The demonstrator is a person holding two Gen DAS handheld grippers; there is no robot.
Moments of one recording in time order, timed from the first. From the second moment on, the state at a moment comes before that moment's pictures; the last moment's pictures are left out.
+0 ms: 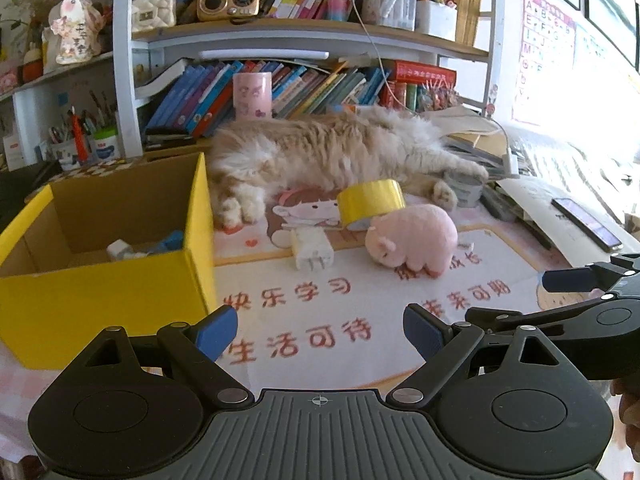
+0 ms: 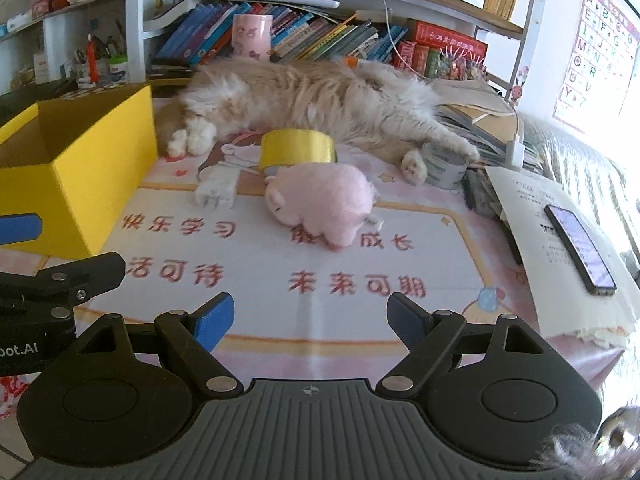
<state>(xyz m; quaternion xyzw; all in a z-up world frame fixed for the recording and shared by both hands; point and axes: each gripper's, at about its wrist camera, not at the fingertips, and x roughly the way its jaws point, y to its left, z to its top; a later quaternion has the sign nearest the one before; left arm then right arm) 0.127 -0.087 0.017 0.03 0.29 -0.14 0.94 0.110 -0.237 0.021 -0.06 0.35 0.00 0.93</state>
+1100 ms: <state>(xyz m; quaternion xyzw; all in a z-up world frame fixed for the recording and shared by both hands) 0.181 -0.148 0.021 0.08 0.30 -0.05 0.95 0.241 -0.295 -0.002 -0.04 0.38 0.09 0.92</state>
